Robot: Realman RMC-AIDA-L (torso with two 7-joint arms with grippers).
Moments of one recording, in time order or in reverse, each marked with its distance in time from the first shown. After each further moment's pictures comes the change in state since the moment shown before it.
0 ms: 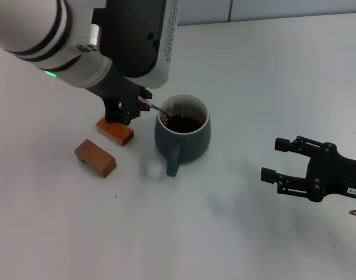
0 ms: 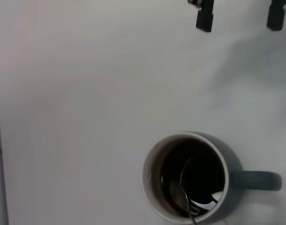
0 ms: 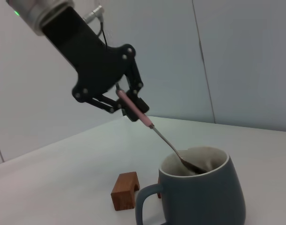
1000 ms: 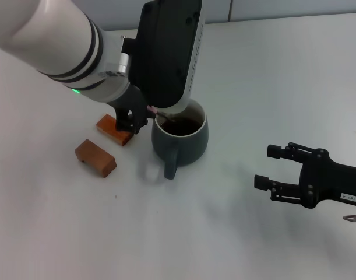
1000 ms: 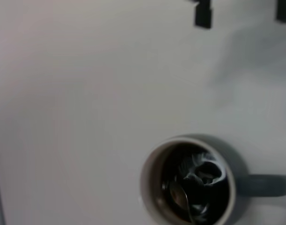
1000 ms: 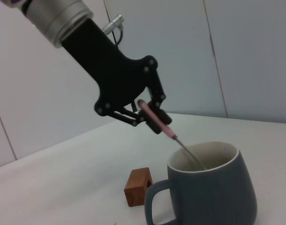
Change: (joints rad) left arm 0.005 -0.001 0.152 -0.034 0.074 -0.095 -0.052; right arm 0.008 0.000 -0.025 0.028 -0.002 0.000 0.000
